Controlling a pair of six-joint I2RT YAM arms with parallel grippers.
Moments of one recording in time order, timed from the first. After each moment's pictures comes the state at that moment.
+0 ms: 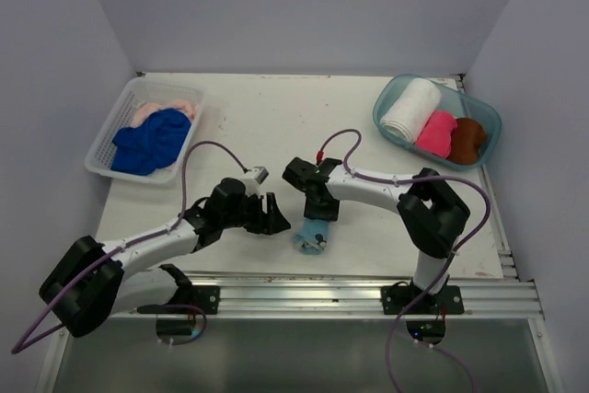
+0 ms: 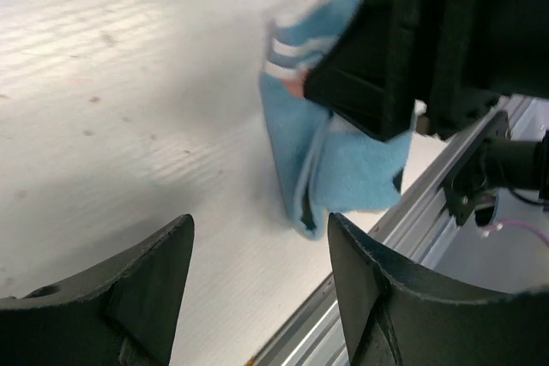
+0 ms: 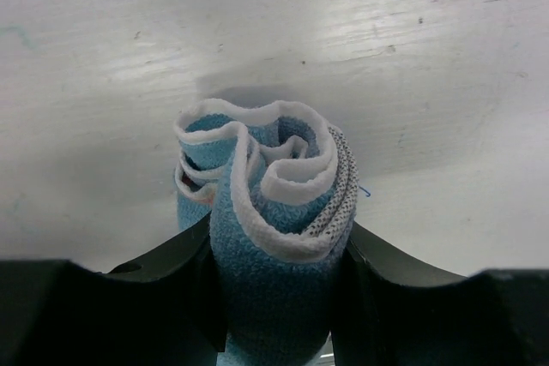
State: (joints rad) left arm -0.62 1.15 0.39 0.12 0.35 -0.64; right arm 0.90 1.81 1.21 -0.84 0.30 1.06
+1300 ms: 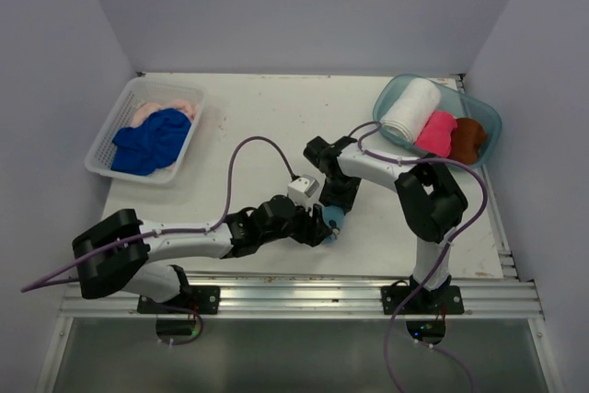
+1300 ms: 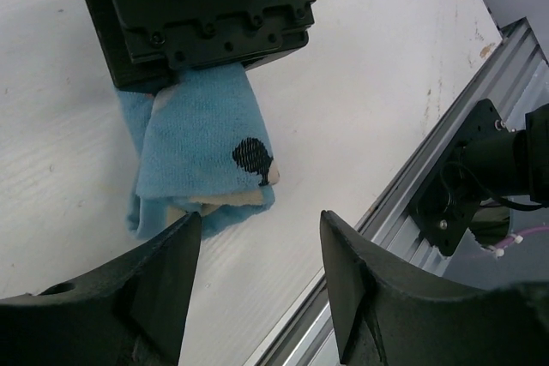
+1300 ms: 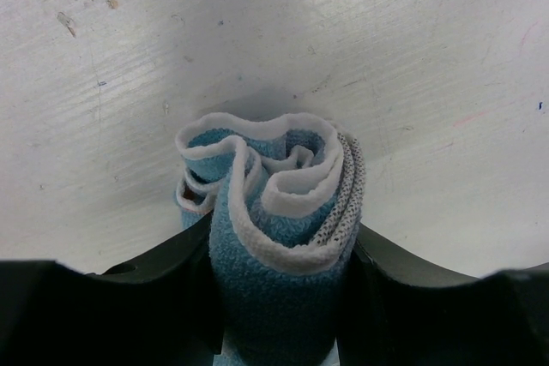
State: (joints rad) left arm -1.11 1.37 0.62 0.27 -0.07 -0.62; right arm 0.69 1.91 1.31 -0.99 0.24 1.08
